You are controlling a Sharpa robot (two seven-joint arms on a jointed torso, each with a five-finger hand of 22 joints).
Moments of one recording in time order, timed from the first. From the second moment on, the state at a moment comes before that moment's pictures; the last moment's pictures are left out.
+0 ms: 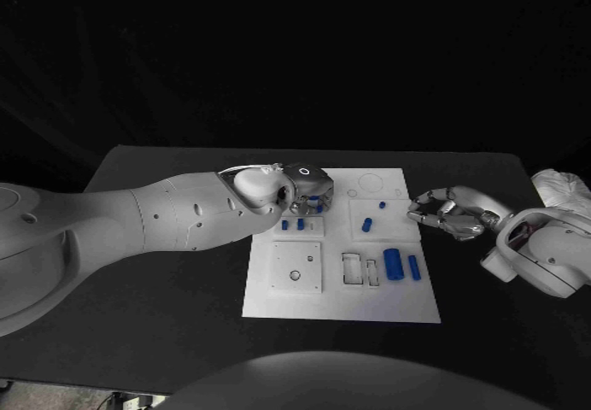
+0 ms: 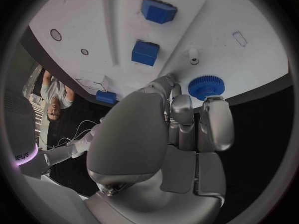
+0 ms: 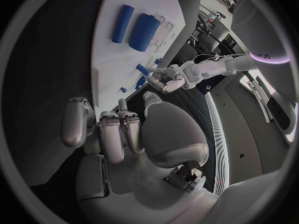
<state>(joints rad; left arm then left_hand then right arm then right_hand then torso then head) 1.24 -0.46 -0.23 1.19 -1.75 -0.24 -0.02 1.61 -0.16 0.38 0.19 0.19 1.09 0.05 0.14 0.22 1.04 0.00 0.34 0.21 1.39 -0.08 1.11 0.98 0.06 1.46 0.03 1.31 1.31 1.21 -1.07 -0.22 1.56 -0.98 -0.25 0.10 1.20 0.12 -0.03 0.27 0.39 0.54 0.16 0.41 0.53 1.47 0.07 1.57 1.31 1.46 0.02 1.57 1.31 0.06 1.35 0.13 1.30 1.31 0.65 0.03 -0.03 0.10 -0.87</state>
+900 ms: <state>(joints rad) 1.32 -0.70 -0.23 1.43 -1.77 -0.32 -0.03 1.59 -0.16 0.38 0.18 0.16 1.14 0.05 0.15 0.21 1.11 -0.01 0.33 0.20 1.40 -0.08 1.09 0.94 0.06 1.46 0.03 1.32 1.31 1.21 -1.07 -0.22 1.57 -0.97 -0.24 0.10 1.20 0.12 -0.03 0.27 0.39 0.54 0.16 0.41 0.53 1.47 0.07 1.57 1.31 1.46 0.02 1.57 1.31 0.06 1.35 0.13 1.30 1.31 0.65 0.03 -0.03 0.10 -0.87</state>
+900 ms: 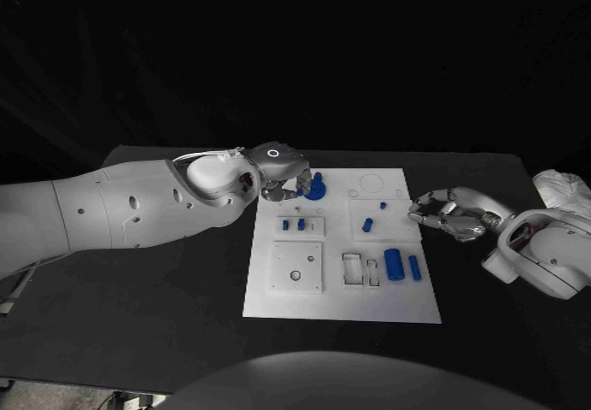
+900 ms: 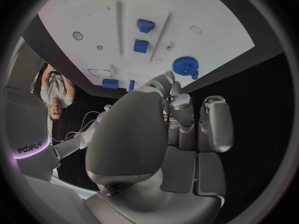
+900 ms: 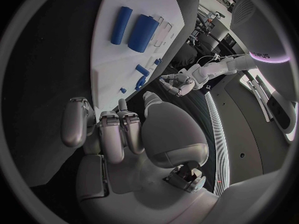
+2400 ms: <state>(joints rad) 1.26 -0.65 -0.23 1.34 -1.71 -0.31 -0.08 1.59 -0.17 0.38 0.18 0.14 1.13 0.05 0.14 0.20 1.12 0.00 0.31 0.18 1.40 -0.08 1.09 0.91 0.06 1.46 0.03 1.32 1.31 1.19 -1.07 -0.22 1.55 -0.96 -0.24 0.11 1.20 0.12 -0.03 0.27 0.39 0.54 0.16 0.41 0.53 1.47 0.07 1.57 1.31 1.46 0.02 1.57 1.31 0.06 1.35 0.13 1.30 1.31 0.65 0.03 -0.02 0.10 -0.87</state>
